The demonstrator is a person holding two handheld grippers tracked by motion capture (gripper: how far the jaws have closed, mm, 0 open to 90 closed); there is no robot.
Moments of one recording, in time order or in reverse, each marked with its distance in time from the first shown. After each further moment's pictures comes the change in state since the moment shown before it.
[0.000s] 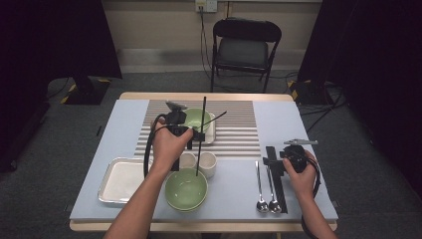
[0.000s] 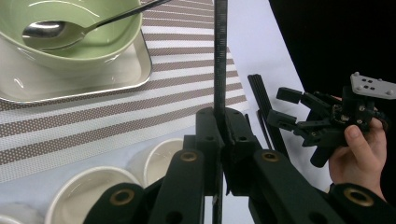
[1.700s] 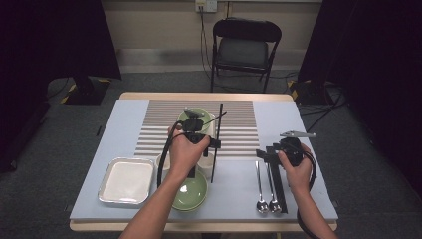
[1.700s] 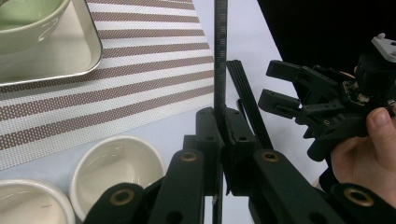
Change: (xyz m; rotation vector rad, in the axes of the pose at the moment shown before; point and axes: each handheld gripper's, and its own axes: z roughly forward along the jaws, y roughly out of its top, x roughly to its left) left arm -0.027 -0.014 0.034 0.029 -0.056 0.027; right arm 0.026 0.029 -0.013 -0.071 0.065 -0.003
